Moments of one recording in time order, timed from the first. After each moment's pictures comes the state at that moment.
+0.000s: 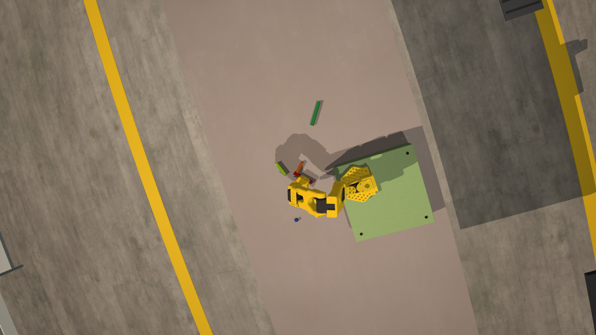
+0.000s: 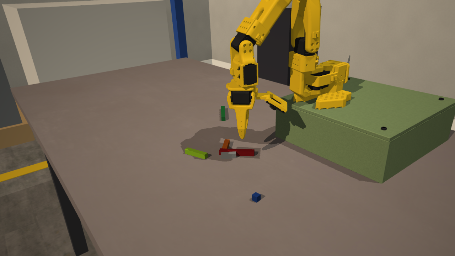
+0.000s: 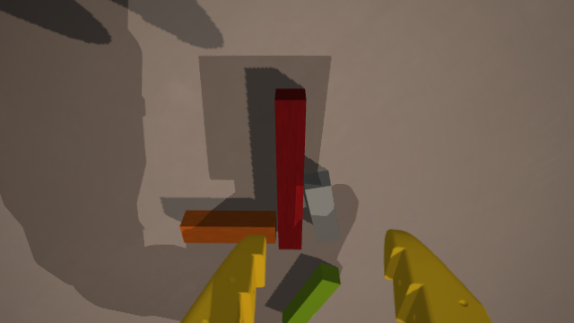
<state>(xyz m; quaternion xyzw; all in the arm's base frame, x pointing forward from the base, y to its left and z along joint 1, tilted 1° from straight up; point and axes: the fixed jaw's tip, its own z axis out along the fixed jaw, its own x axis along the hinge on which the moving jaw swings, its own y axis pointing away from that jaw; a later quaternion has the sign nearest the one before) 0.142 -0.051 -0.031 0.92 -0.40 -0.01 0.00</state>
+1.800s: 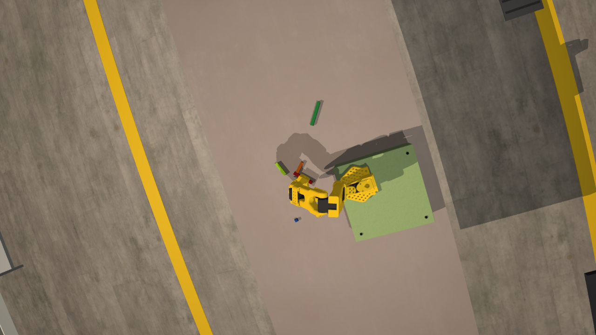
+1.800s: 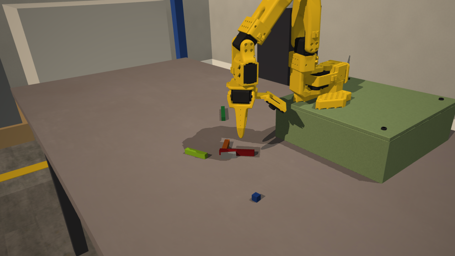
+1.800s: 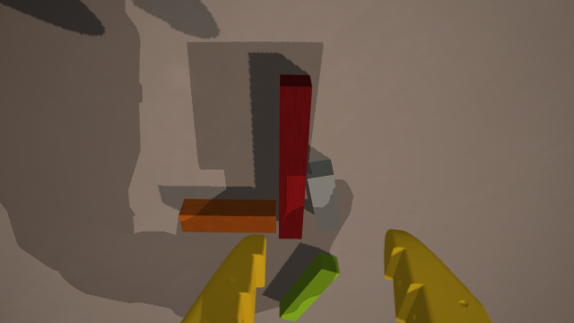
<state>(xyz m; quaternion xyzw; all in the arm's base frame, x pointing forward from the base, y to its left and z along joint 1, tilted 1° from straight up) 0.143 -0.055 -0.031 0.92 -0.39 0.01 0.00</state>
